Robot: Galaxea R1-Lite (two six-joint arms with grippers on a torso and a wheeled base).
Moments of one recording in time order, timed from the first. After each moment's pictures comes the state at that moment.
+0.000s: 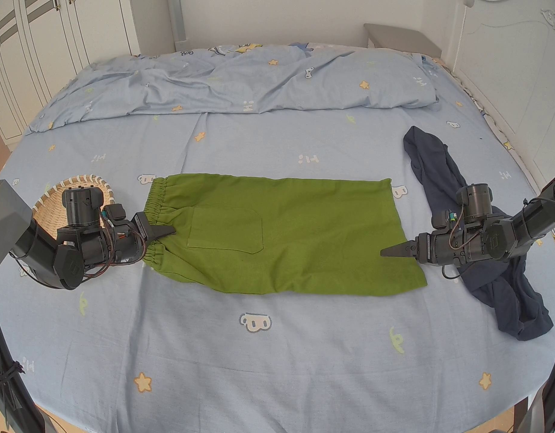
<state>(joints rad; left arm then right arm) -0.01 2.06 -0.92 -0.74 -0.56 -0.63 0.10 2.14 -1.10 -0.23 0.69 0.13</state>
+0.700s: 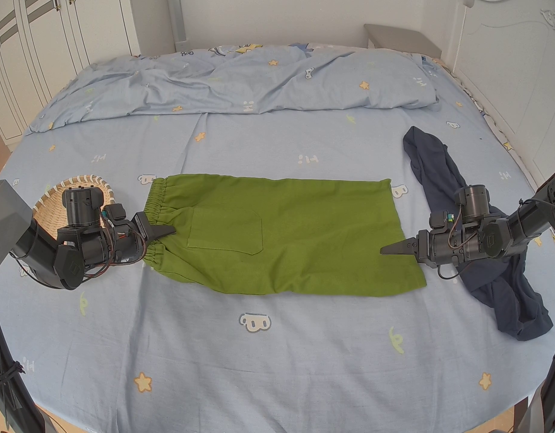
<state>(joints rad) -0.01 2.06 -0.92 -0.75 -0.56 -0.63 0.07 2.18 -1.15 -0.22 0.79 0.20</state>
